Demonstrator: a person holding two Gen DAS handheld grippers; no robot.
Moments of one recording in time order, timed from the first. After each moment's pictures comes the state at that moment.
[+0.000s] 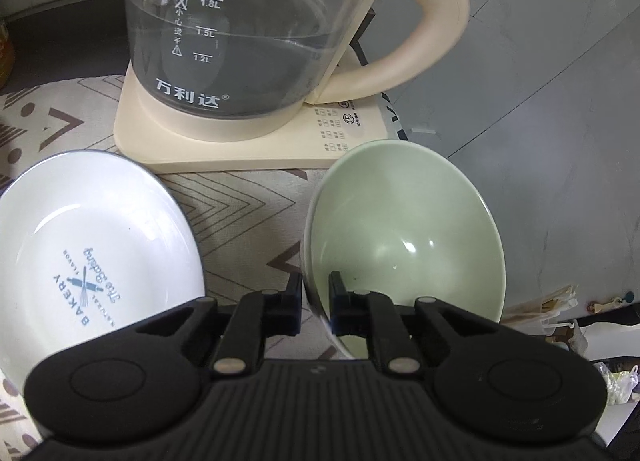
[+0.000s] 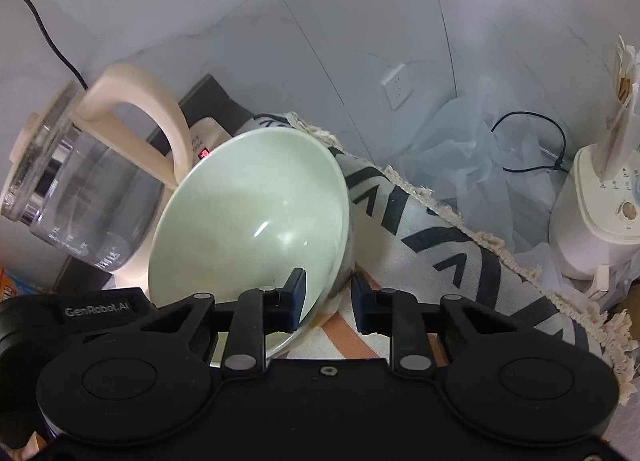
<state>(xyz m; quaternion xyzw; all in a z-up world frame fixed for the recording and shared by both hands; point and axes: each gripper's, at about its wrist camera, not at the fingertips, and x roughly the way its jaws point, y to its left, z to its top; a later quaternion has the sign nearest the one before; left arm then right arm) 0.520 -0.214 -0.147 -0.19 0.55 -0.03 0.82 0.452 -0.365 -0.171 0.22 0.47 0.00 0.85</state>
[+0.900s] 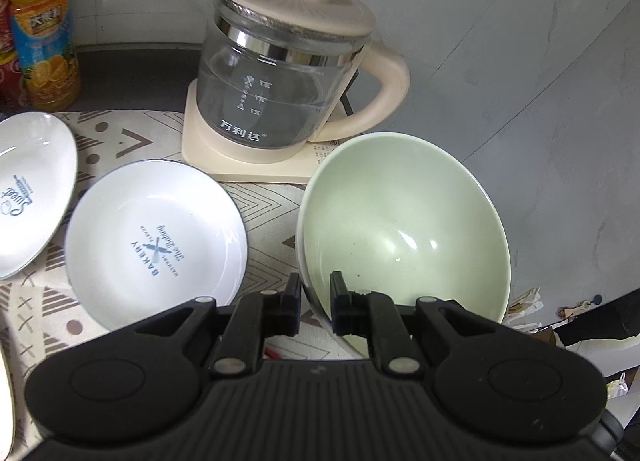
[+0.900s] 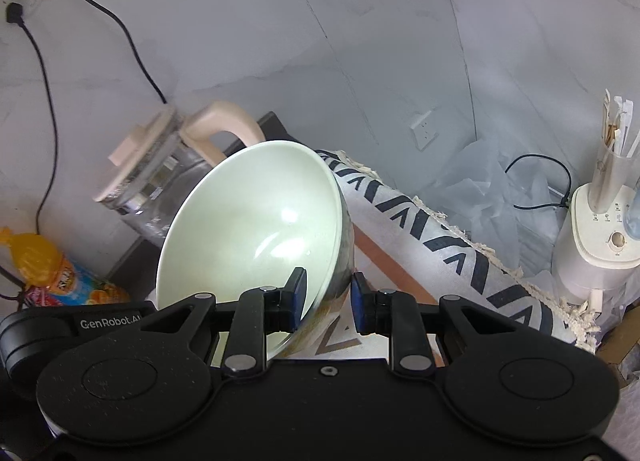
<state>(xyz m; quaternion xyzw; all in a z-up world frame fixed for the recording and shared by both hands) 0.433 -0.192 -0.070 -0.20 0.48 -0.03 0.85 0.387 -0.355 -0.095 0.21 0.41 0.04 0.89</state>
